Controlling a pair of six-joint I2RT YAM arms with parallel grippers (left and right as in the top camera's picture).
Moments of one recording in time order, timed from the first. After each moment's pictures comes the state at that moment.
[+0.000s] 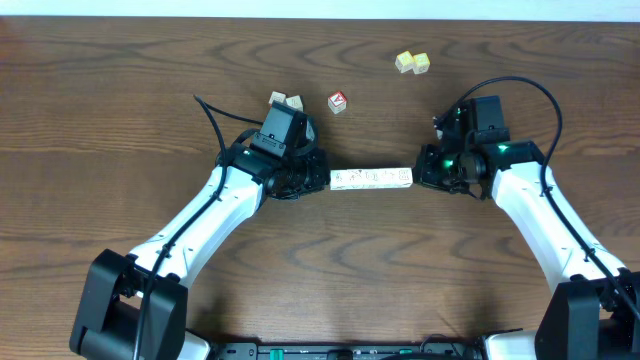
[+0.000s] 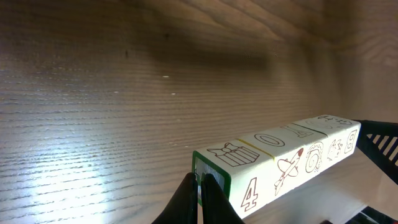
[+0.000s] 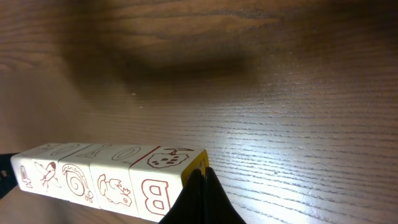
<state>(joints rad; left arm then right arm) -0.46 1.62 1.09 -0.53 0.41 -0.70 0.17 1.57 1.07 -0.70 -0.38 0.40</state>
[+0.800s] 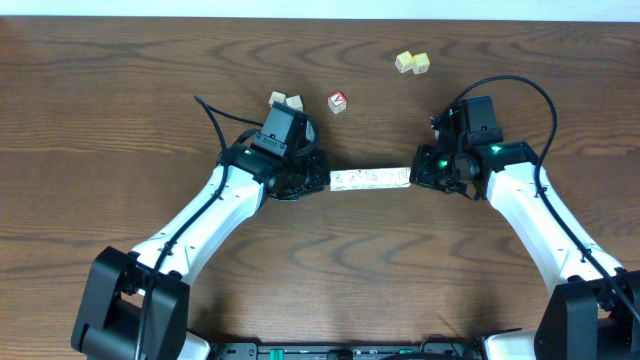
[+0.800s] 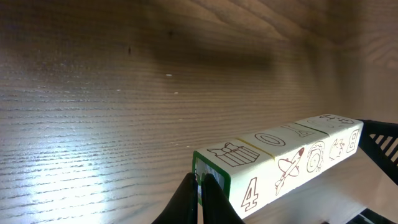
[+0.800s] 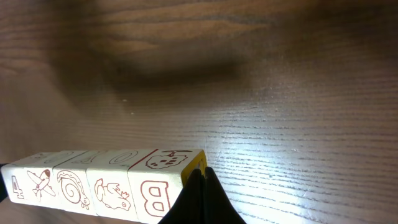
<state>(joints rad) -0.46 1.63 1.09 -0.53 0.41 -0.71 0.19 1.57 1.07 -0.69 -0.32 0.43</state>
